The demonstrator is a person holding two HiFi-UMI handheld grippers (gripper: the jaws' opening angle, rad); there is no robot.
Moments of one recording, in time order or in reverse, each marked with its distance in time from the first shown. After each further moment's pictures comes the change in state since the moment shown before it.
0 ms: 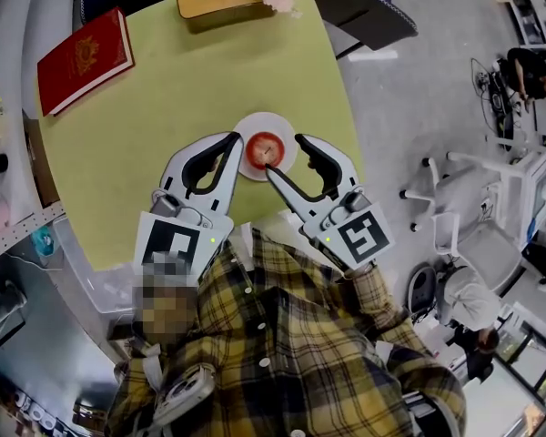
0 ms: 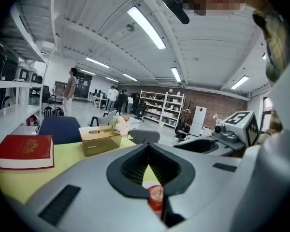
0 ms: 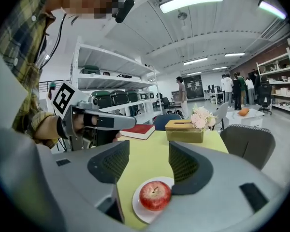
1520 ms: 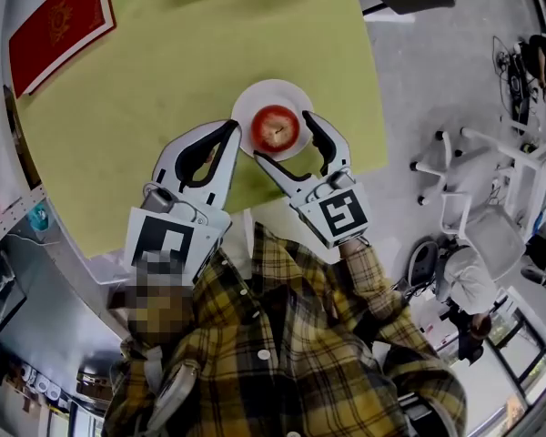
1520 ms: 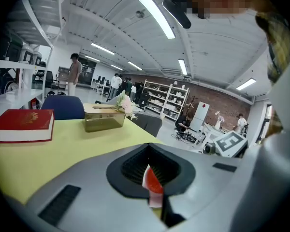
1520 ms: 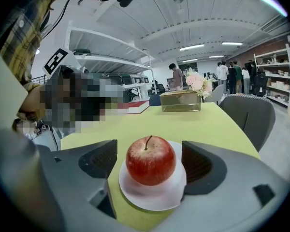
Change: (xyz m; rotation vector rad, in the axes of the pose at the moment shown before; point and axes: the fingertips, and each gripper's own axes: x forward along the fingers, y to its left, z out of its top) left arm 0.019 0.018 -0.076 -0.099 0.111 -0.001; right arm 0.043 -0.020 -0.132 0.022 0.155 -0.048
